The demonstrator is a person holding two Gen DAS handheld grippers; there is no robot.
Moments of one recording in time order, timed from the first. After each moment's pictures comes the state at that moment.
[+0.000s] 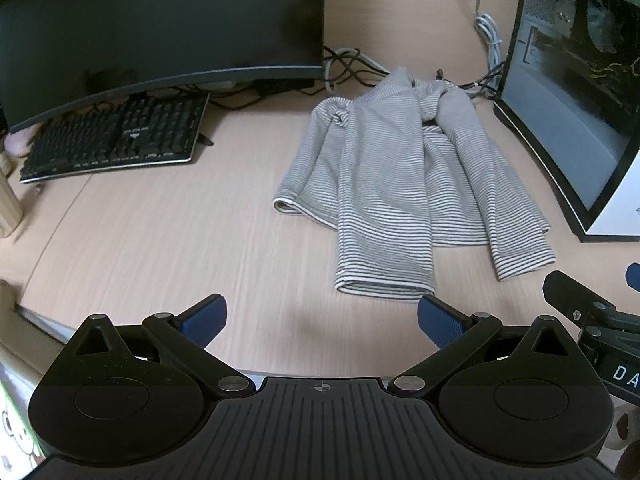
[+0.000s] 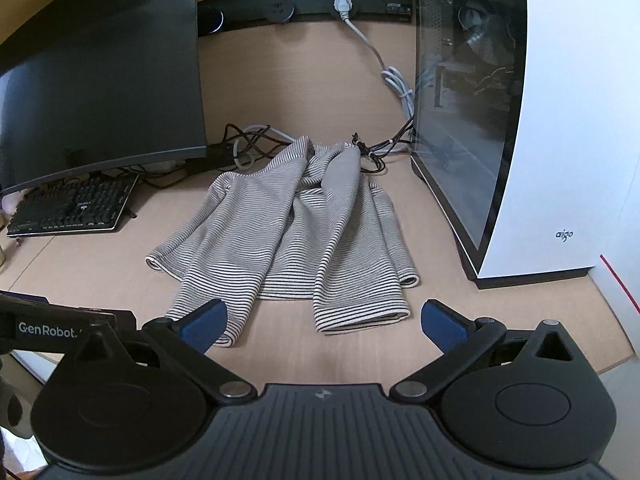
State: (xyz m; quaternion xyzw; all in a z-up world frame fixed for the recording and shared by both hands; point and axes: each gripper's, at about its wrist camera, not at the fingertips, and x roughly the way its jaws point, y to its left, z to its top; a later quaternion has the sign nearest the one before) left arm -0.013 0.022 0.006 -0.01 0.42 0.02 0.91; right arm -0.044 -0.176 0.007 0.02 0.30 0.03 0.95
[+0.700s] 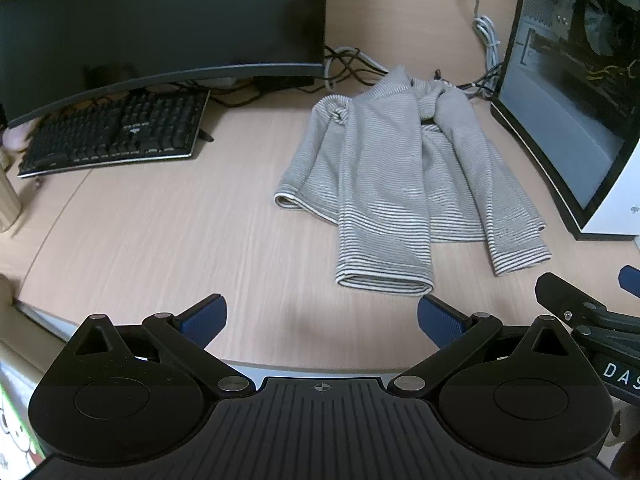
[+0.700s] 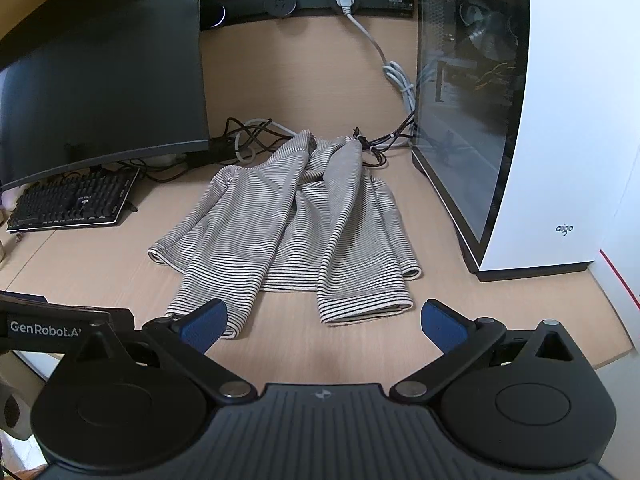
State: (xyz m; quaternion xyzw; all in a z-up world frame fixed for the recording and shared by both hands) left arm -0.019 0.027 0.007 -0.01 0.42 0.01 0.91; right arm -0.046 -0.174 0.010 0.01 0.32 0.04 0.95
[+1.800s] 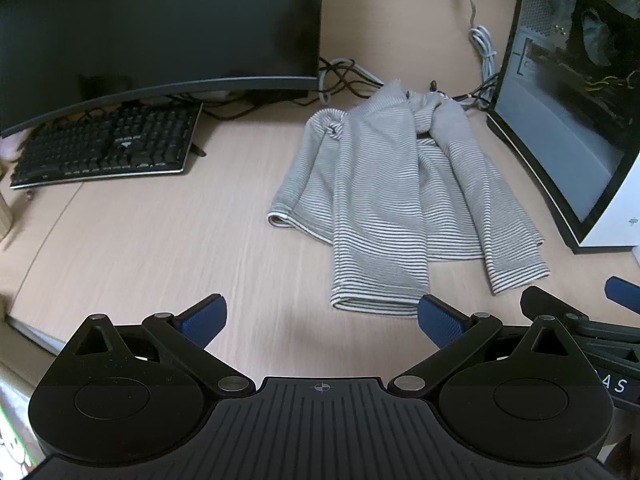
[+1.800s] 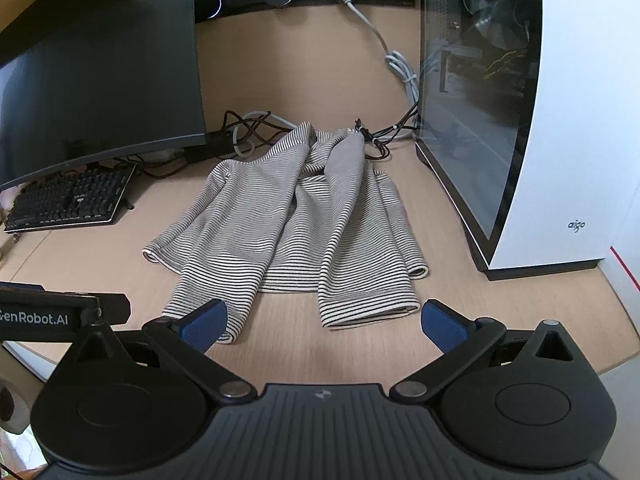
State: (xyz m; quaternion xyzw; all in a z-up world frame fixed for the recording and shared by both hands) left arm -0.004 0.029 0.007 -0.02 0.41 0.00 0.91; right arm -0.027 -0.179 -0.004 0.02 0.33 0.04 0.94
